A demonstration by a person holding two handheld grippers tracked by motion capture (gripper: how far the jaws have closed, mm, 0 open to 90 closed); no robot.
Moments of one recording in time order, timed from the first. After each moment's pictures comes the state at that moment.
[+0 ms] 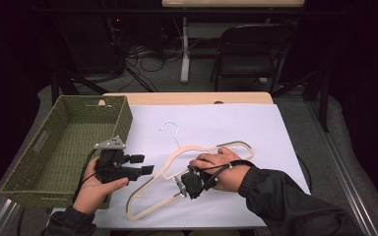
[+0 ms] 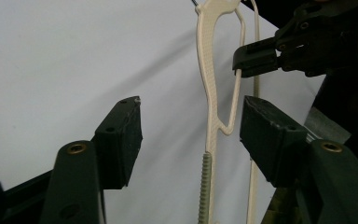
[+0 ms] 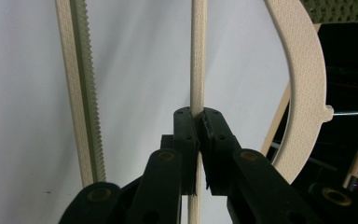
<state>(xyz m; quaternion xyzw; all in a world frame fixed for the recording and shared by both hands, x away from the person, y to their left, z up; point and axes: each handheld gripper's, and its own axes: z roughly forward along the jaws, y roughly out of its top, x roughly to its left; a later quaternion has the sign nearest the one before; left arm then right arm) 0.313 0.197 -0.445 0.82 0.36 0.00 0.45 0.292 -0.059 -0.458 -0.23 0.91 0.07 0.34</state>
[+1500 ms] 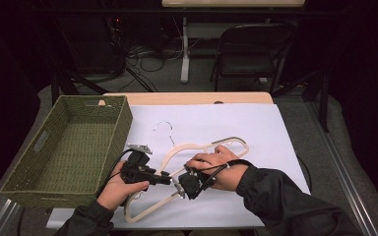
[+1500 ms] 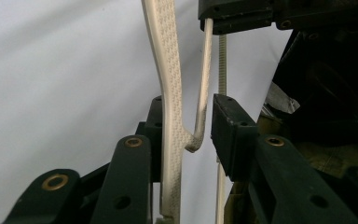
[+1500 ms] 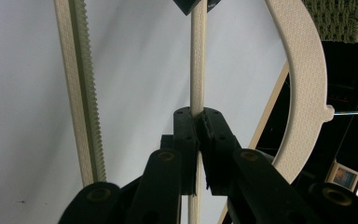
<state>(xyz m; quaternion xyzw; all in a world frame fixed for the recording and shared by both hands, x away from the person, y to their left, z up) 0.330 0.151 -0.484 0.84 0.34 -0.13 0.40 0.292 -0.054 -0.458 -0.25 0.89 0.08 0.36</state>
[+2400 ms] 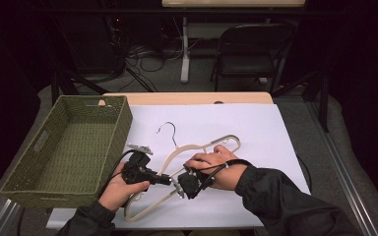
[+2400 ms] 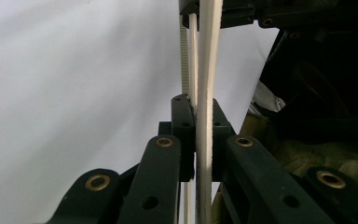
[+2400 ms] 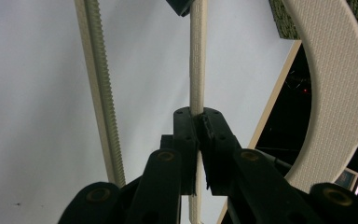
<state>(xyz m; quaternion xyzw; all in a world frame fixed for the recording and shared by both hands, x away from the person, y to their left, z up) 0.329 0.150 -0.486 0.83 0.34 -0.16 0.41 0.294 -0.051 -0.460 -0.25 0.89 0.08 0.36</state>
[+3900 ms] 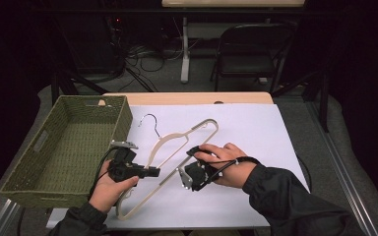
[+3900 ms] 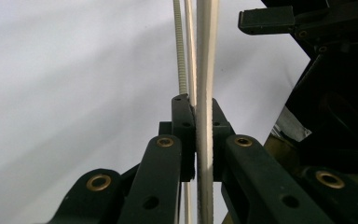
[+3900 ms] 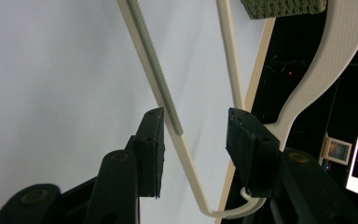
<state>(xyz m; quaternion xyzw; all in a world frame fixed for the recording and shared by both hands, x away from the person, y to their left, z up) 0.323 0.180 -0.465 0.81 0.41 -0.09 0.42 0.302 -0.071 -0.447 -0.19 0.89 0.12 0.39</state>
